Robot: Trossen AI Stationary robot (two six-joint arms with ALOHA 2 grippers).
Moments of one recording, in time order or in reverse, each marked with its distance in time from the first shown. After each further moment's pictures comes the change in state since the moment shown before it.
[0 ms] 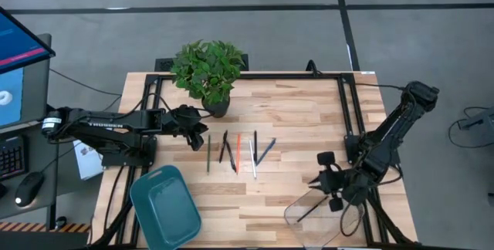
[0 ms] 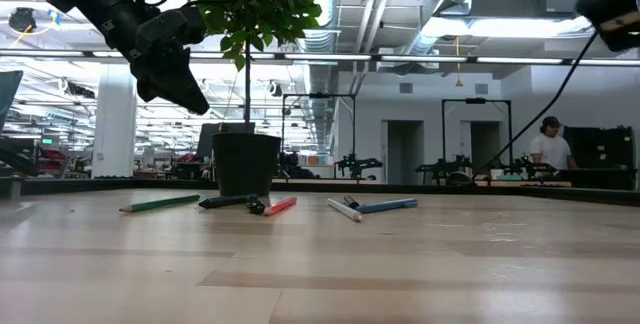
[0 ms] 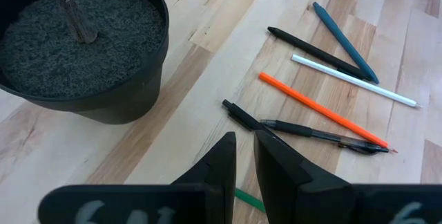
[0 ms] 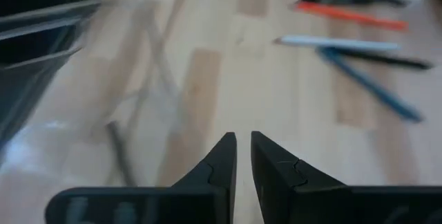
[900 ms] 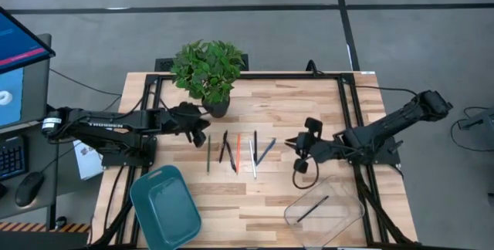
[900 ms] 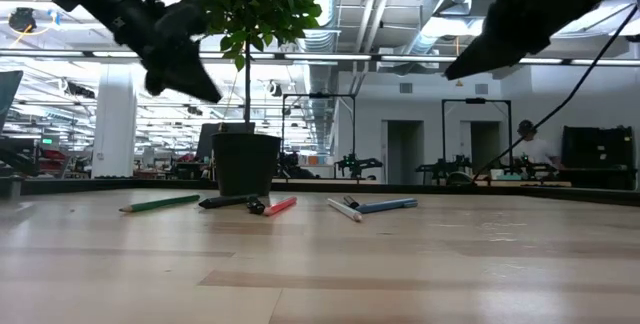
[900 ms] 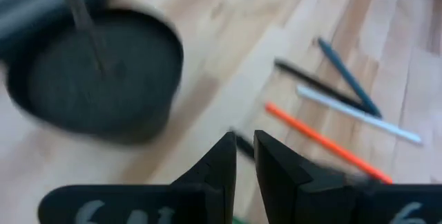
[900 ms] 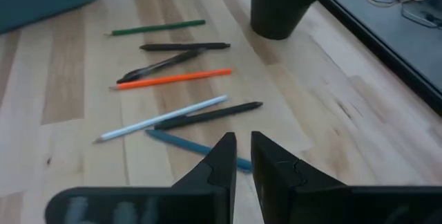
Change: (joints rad) left arm 0.001 0.000 0.000 0.064 -0.054 -0.025; right arm -0.531 0.000 0.000 0.200 0.040 -0.163
